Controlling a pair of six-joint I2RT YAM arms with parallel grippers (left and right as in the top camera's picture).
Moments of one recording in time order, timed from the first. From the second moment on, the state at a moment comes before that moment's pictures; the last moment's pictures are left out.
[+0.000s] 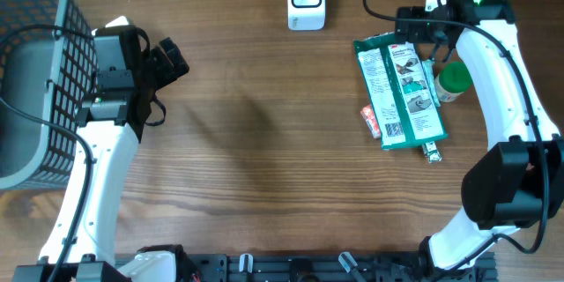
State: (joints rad) left arm 0.03 1.38 1.07 -0.49 -0.08 -0.43; right arm 0.03 1.87 1.67 -0.88 0.12 0.03
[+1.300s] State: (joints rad) left arm 0.03 1.38 1.07 -0.49 -0.08 -0.43; right arm 0.03 0.86 1.68 -0.86 0.19 -0.05
